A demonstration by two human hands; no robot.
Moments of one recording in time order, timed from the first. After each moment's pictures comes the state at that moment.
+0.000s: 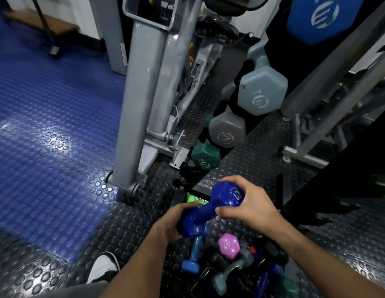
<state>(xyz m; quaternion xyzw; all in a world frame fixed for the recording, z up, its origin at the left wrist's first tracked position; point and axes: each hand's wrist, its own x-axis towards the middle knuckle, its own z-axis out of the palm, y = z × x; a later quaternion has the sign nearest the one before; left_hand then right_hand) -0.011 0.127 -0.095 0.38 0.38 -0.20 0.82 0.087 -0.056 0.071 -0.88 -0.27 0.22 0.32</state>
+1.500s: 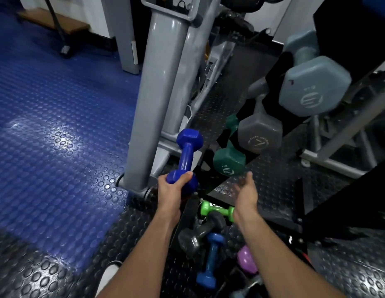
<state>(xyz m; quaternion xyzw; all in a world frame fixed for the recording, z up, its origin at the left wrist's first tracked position) 0.017 0.199 -0.065 0.40 0.42 0.20 0.79 0.113 0.053 -0.051 -0.65 0.19 0.17 0.72</state>
